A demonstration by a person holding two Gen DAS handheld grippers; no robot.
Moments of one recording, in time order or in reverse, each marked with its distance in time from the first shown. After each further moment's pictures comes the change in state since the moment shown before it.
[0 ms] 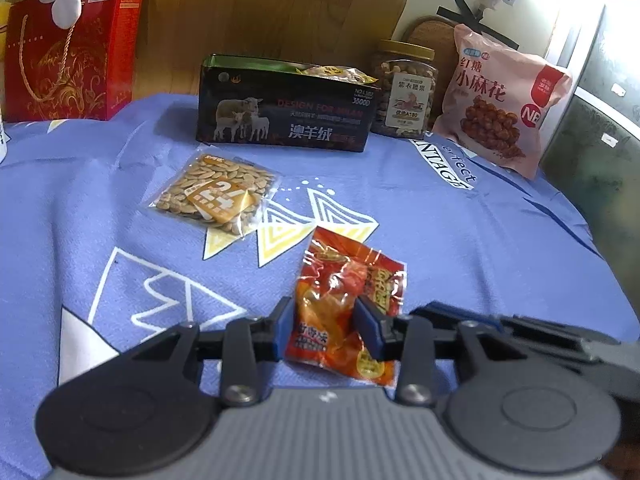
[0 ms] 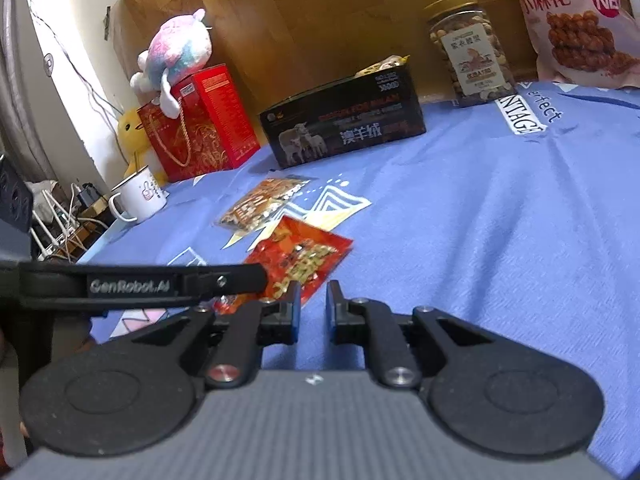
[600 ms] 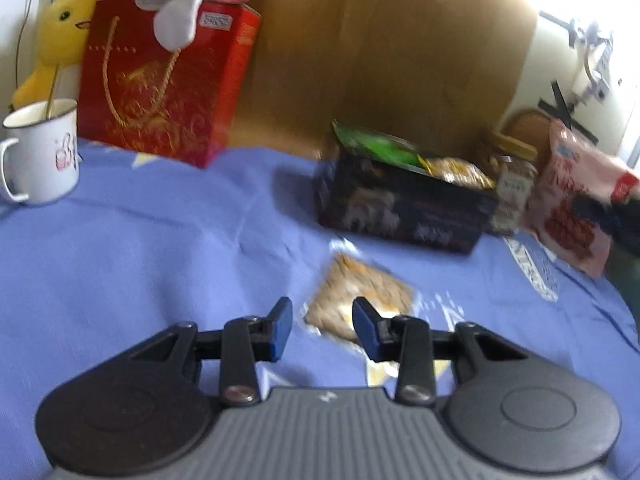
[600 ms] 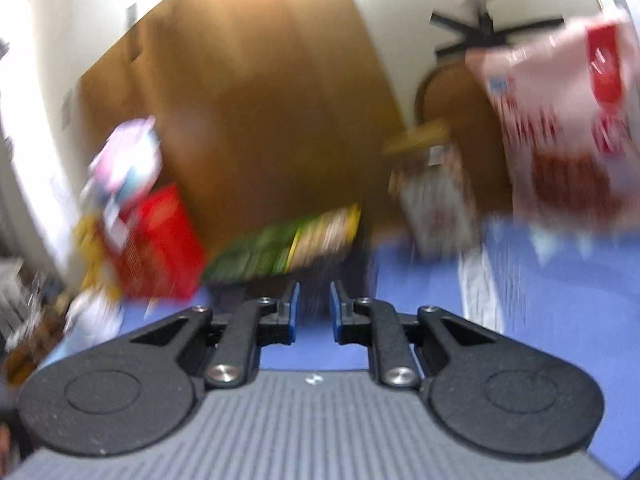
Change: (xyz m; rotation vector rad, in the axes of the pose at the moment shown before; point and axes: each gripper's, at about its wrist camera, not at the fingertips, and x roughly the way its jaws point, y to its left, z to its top) left arm -0.008 0.097 0.054 -0.161 -0.153 0.114; right arm 0.035 -0.052 0.178 0.031 -0.191 -0.067
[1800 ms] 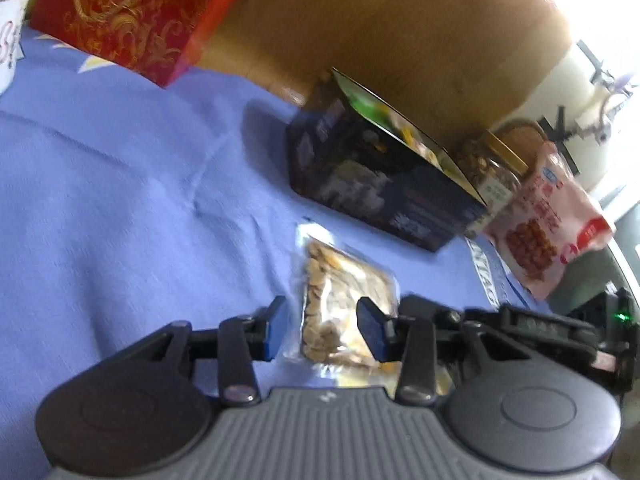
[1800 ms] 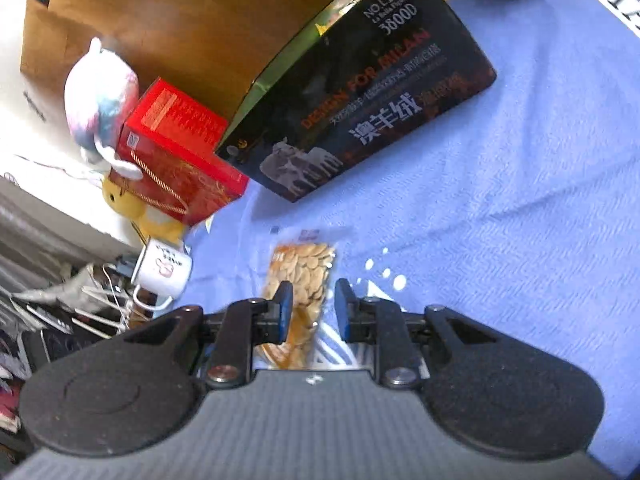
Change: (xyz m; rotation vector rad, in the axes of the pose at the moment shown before) left arm 0.056 0.027 0.012 -0.210 0.206 -0.251; right arm 0.082 0.015 -0.117 0.439 0.462 0.246
